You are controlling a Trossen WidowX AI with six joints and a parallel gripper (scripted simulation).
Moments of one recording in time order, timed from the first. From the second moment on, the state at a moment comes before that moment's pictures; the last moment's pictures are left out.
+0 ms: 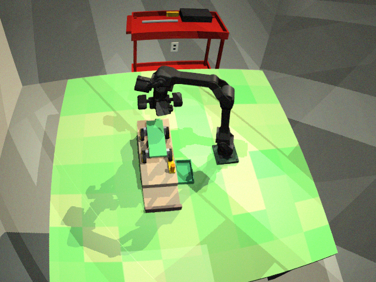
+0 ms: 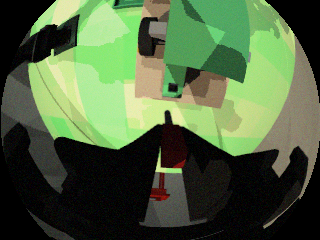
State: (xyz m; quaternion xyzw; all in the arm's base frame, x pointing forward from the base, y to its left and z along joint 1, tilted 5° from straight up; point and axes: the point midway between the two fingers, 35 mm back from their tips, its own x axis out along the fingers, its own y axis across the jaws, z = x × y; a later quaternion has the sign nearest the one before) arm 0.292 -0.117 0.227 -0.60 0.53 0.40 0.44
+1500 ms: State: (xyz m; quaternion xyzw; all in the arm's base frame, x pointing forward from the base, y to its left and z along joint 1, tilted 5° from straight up) arm 0.215 -0.094 0.210 -0.60 0.53 0.41 0.44
